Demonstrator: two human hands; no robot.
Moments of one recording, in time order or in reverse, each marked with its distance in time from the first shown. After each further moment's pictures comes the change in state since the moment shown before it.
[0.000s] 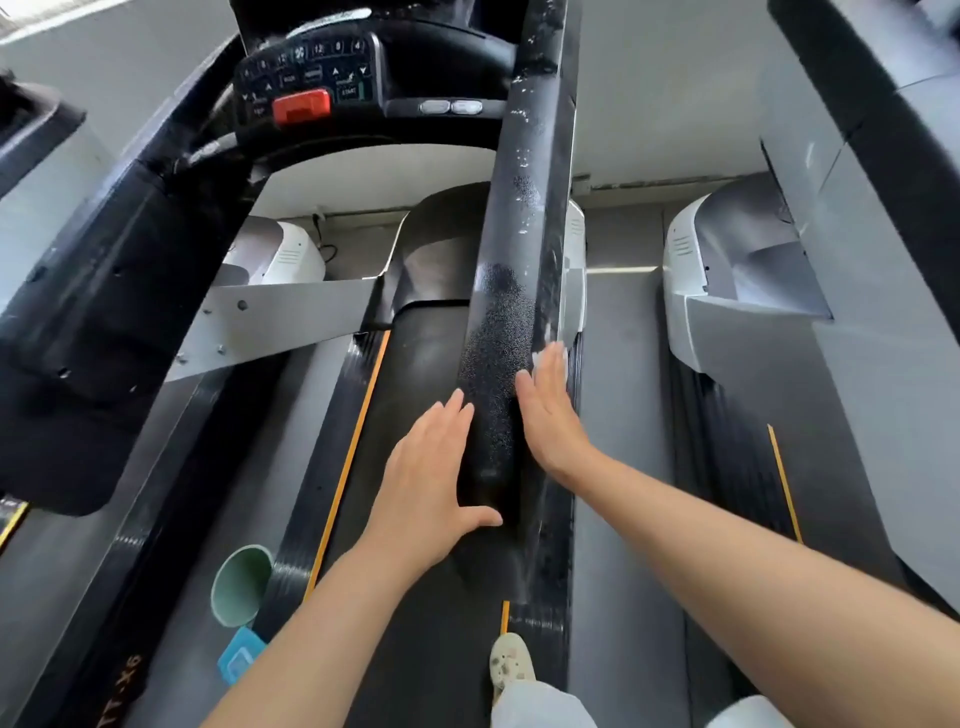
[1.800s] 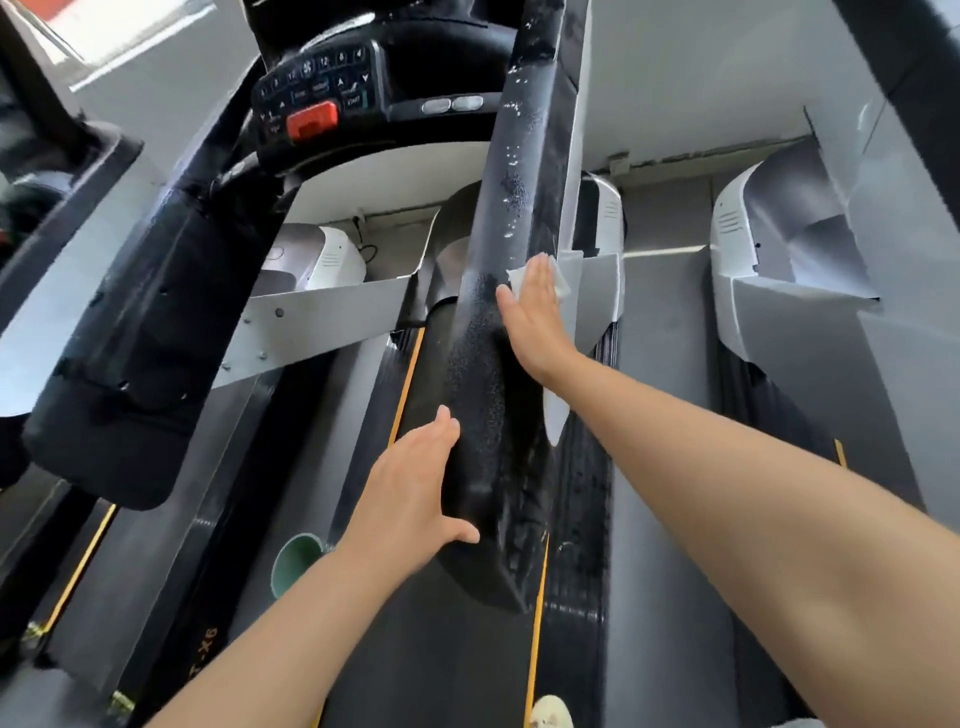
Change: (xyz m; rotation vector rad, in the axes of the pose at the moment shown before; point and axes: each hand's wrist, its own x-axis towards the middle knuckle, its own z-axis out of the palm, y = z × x) left_hand 0.011 0.025 -0.015 0.091 -0.089 -0.101; right_hand 0.089 -0.023 -0.040 0.004 -0.023 -0.091
